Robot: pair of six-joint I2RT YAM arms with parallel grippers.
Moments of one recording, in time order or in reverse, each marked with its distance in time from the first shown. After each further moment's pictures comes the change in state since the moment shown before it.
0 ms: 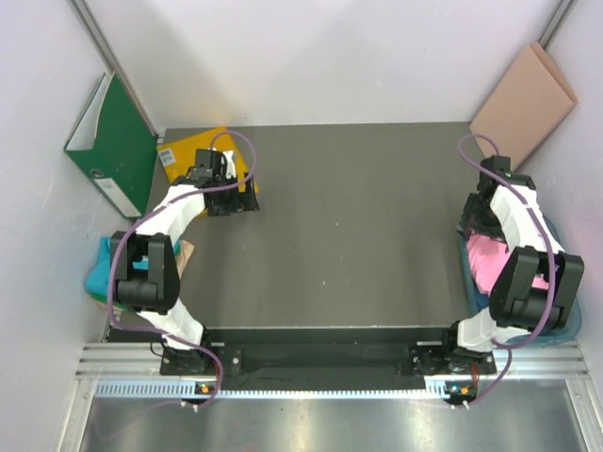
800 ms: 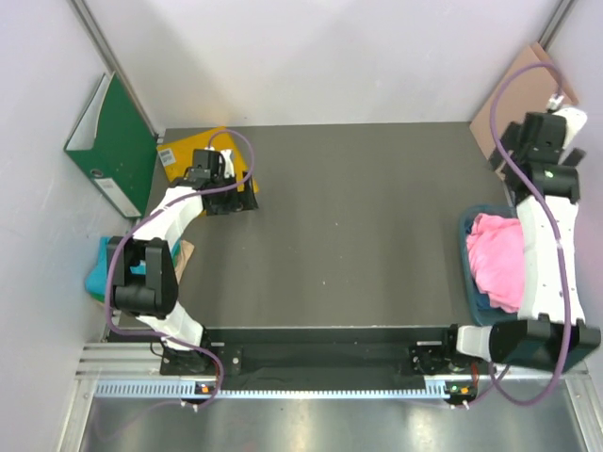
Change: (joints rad) left arm 0.005 -0.035 -0.019 0.006 0.000 -0.001; right arm 0.031 -0.253 0.324 0.188 0.087 -0.032
